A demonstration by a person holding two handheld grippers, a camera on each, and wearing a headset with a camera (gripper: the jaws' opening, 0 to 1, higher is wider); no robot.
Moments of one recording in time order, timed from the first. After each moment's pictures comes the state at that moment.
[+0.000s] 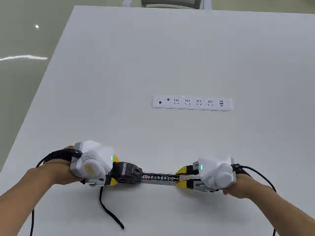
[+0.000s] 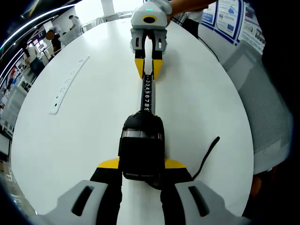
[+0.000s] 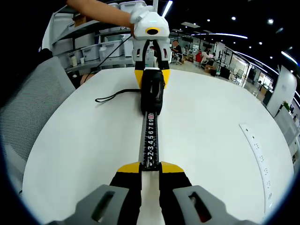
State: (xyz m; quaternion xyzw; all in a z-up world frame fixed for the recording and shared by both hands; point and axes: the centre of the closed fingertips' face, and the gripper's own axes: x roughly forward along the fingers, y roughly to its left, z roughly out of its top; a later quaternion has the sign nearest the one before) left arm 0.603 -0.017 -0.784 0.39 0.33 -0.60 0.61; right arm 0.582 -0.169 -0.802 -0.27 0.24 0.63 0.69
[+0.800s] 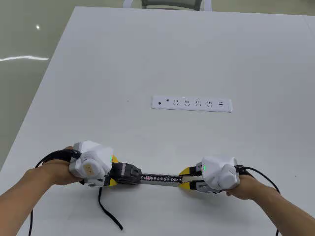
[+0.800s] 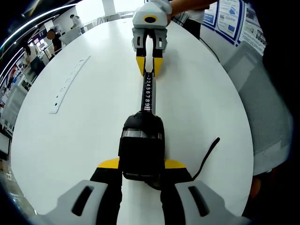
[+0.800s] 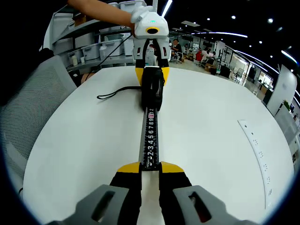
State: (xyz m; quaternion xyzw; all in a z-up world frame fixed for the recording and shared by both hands) left arm 0.603 -0.018 -0.784 0.39 0.34 -0.60 0.61; right arm 0.581 -0.180 -0.804 -0.27 0.24 0.63 0.68
